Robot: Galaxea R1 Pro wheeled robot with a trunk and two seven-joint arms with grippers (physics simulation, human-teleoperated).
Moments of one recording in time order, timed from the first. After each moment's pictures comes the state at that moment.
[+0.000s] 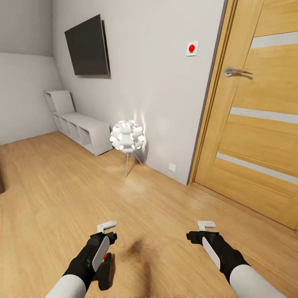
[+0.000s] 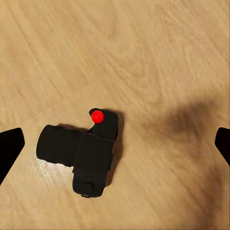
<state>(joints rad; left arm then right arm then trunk) -0.54 -0.12 0.02 -0.73 0.27 0.49 0.43 -0.61 -0.06 0.18 -0.57 -0.24 0.44 -0.09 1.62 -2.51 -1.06</state>
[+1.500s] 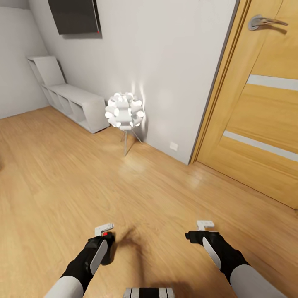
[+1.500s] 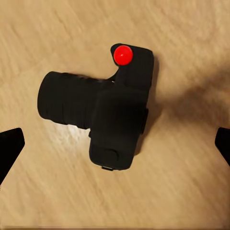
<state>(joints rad) -0.54 -0.09 0.02 -0.68 0.27 0.42 0.41 -0.61 -0.07 0.18 -0.58 -0.24 0.43 -0.05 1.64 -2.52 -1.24</state>
